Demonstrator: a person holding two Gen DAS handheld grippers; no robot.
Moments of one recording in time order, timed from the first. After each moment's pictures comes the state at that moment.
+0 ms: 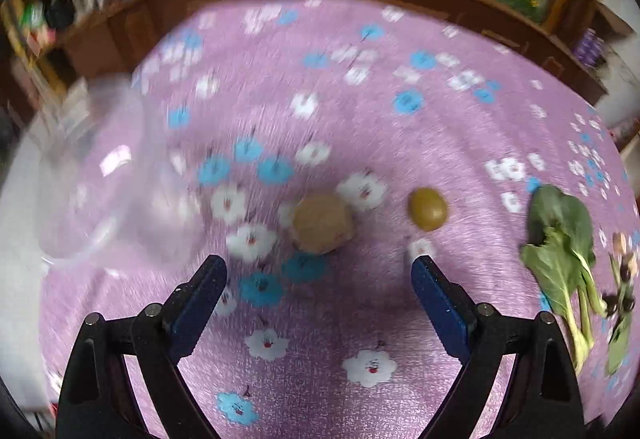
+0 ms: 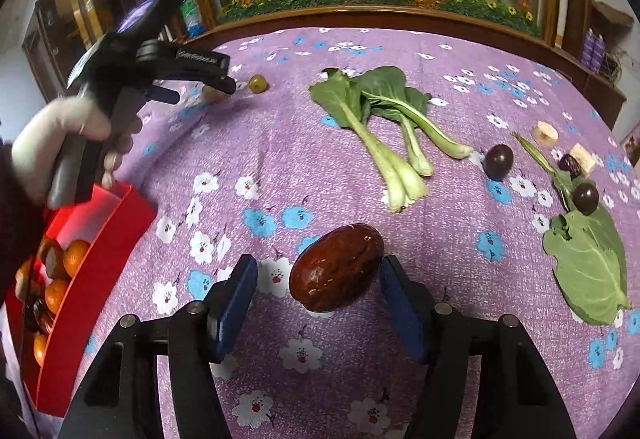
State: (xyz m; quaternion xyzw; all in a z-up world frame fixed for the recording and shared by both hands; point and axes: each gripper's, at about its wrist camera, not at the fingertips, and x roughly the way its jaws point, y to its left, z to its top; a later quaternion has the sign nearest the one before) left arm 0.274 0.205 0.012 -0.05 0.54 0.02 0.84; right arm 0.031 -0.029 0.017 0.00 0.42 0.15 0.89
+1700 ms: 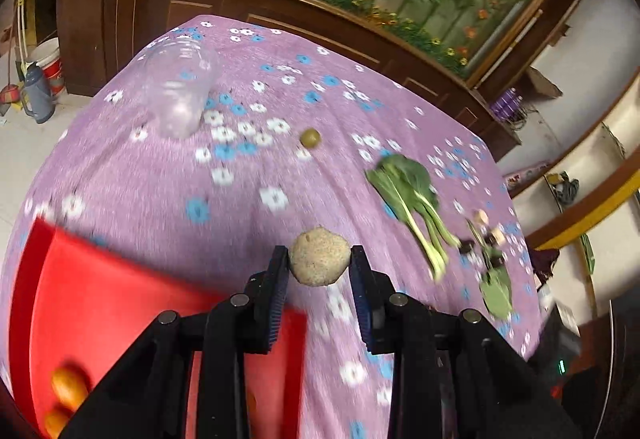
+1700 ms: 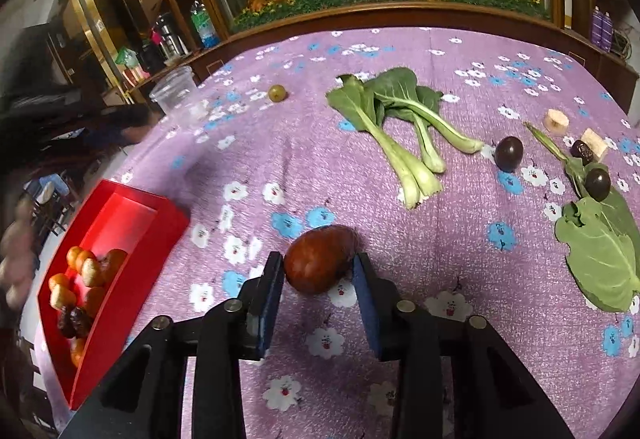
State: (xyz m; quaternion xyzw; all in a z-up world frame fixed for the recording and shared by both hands) left arm 0.098 0.199 0.093 -0.18 0.45 -0.10 0.87; right arm 0.025 -0.036 0.026 0.05 0.42 0.19 0.88
